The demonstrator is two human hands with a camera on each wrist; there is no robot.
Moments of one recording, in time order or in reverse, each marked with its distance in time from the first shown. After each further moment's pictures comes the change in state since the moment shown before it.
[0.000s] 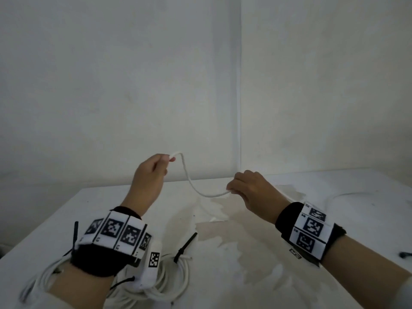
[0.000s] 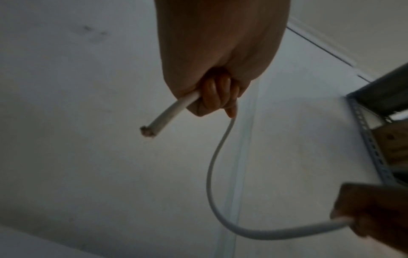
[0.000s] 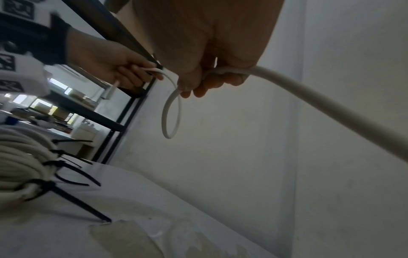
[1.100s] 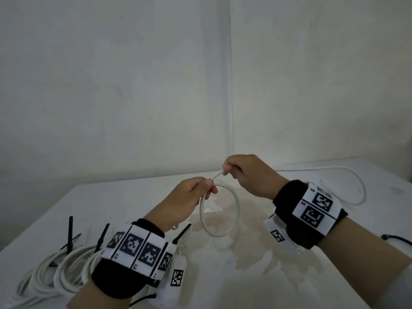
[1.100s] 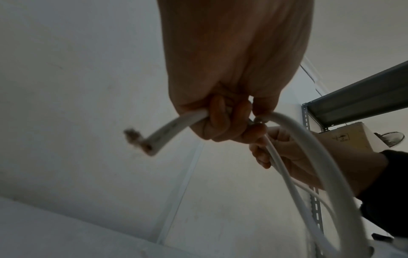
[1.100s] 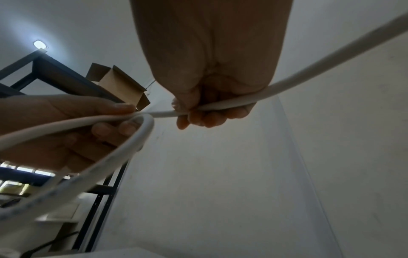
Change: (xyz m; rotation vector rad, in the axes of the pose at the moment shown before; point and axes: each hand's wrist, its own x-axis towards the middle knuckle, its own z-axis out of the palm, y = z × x) left_hand -0.054 0.024 0.044 -0.037 -0.569 -0.107; right_hand 0.012 -0.017 -0.047 0.415 -0.191 0.360
